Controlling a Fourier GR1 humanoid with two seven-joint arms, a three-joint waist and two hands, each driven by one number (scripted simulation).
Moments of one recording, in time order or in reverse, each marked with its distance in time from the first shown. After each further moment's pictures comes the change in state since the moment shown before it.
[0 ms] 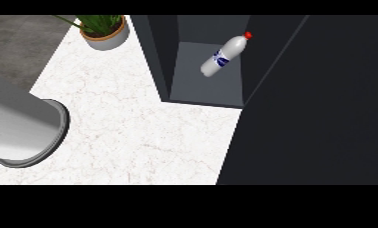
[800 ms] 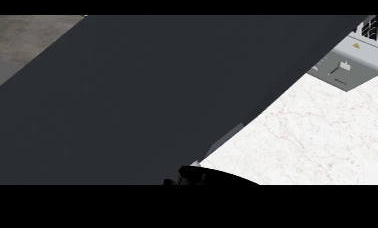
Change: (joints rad) left arm 0.067 0.052 0.119 0.053 0.046 -0.163 -0.039; right arm -0.538 0.309 0.150 0.239 0.054 -0.286 0.287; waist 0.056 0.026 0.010
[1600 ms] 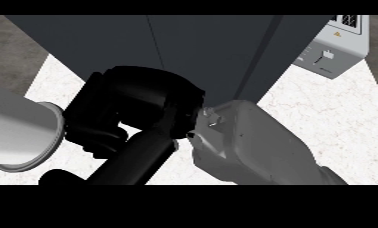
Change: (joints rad) left arm 0.225 -0.069 0.199 0.055 0.003 -0.191 -0.034; right arm -0.476 0.059 -0.133 0.515 -0.375 -0.058 -0.018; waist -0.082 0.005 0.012
